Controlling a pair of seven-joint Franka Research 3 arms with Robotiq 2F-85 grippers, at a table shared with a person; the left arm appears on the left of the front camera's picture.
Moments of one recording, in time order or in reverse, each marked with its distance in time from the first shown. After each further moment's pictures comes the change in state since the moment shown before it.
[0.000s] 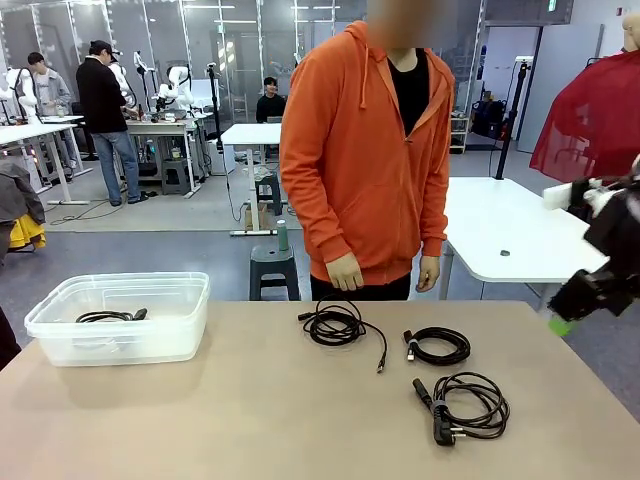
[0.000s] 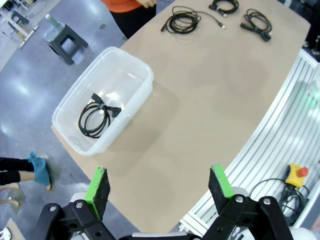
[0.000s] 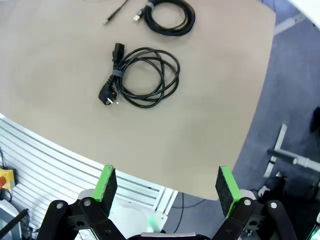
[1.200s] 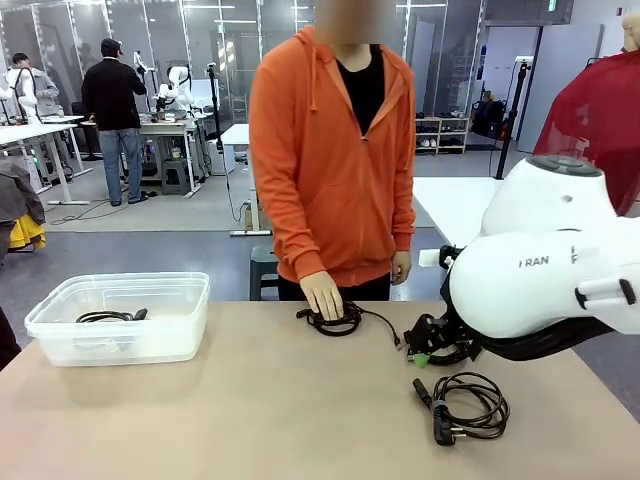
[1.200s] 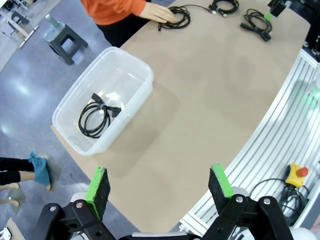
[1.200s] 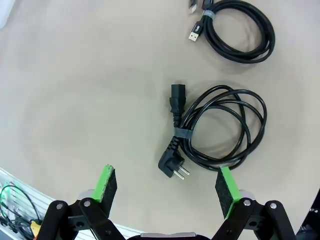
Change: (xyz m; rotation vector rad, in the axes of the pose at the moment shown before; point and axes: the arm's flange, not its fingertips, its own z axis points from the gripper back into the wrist) left arm 0.000 0.000 0.000 0.000 0.000 0.000; right arm 0.071 0.097 -0.149 0.098 0.028 -0.165
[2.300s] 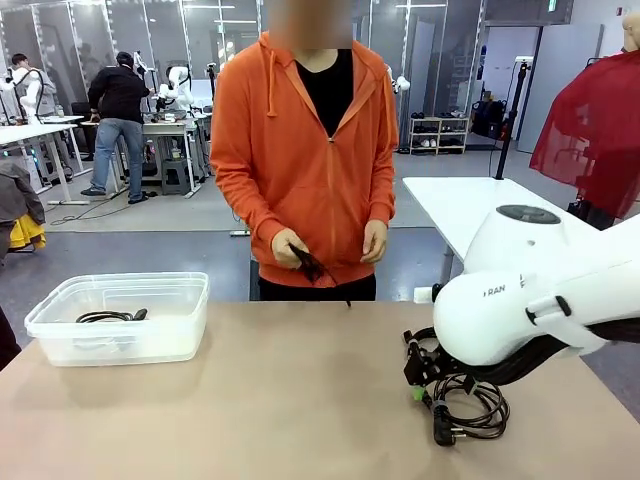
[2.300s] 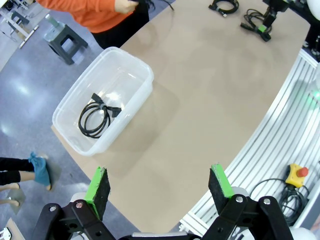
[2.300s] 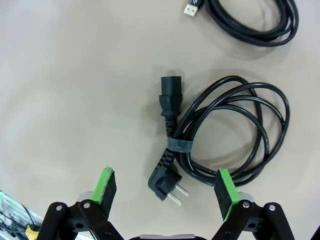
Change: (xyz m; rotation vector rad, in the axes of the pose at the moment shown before) left arm 0.000 0.000 0.000 0.000 0.000 0.000; right arm -0.003 -0.014 -0.071 -0.006 0.101 -0.044
